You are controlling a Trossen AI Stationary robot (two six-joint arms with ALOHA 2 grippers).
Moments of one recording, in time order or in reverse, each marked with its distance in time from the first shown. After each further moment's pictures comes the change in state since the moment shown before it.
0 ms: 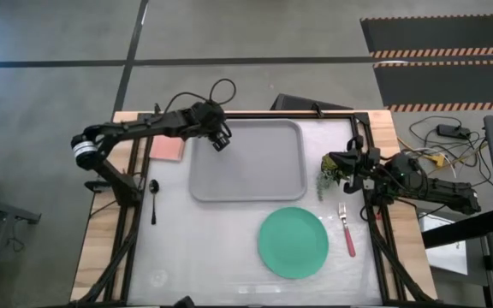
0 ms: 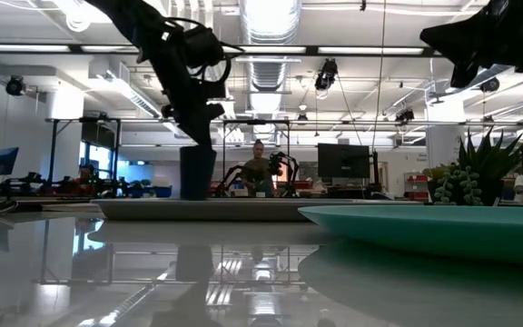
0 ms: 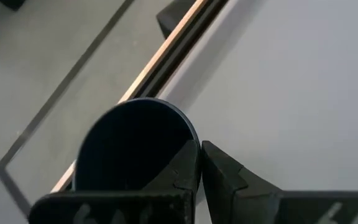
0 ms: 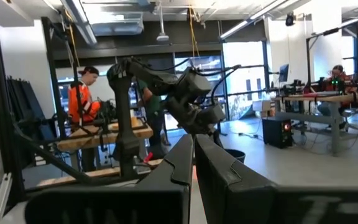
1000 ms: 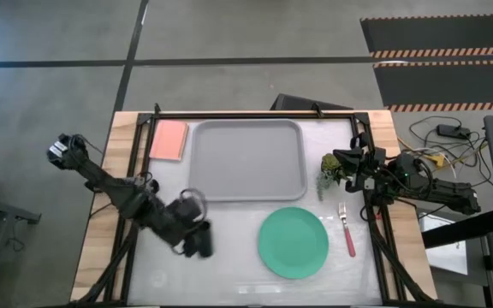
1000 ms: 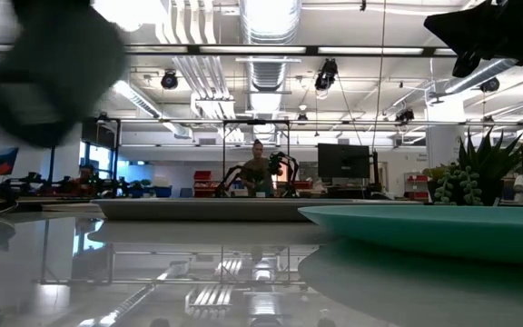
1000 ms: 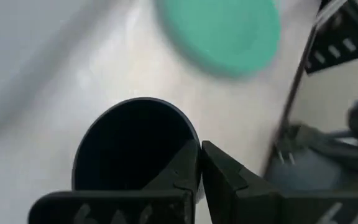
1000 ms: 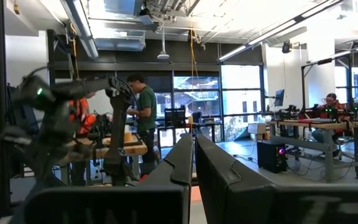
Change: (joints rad) left arm -1.079 -0.267 -0.020 -0.270 0.013 -1.151; right arm 0.000 -0.006 0.000 0.080 0.002 -0.072
